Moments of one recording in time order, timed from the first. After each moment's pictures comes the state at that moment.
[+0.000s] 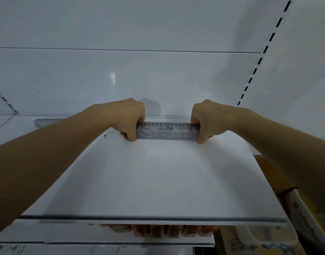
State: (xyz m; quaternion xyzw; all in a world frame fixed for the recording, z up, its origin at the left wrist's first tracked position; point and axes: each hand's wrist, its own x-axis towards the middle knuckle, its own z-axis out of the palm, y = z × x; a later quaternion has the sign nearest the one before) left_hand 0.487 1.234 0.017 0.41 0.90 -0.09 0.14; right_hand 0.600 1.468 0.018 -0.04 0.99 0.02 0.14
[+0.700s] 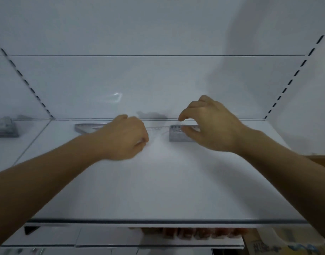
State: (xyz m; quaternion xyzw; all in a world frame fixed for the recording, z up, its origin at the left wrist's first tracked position) left_hand 0.492 1.099 -0.002 0.49 0.87 -0.04 0.02; right_hand 0.601 1.346 0.021 -0.09 0.99 -0.04 -0.12
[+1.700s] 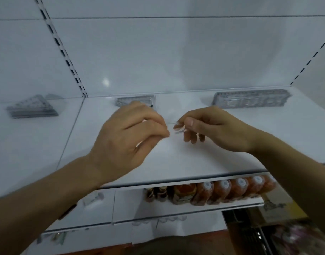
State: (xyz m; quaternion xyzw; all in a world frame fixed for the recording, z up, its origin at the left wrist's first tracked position) left_hand 0.535 0.950 -0.012 0.61 0.67 0.33 -0.25; right_hand 0.623 1.188 -0.005 -0.05 0.90 -0.43 0.02
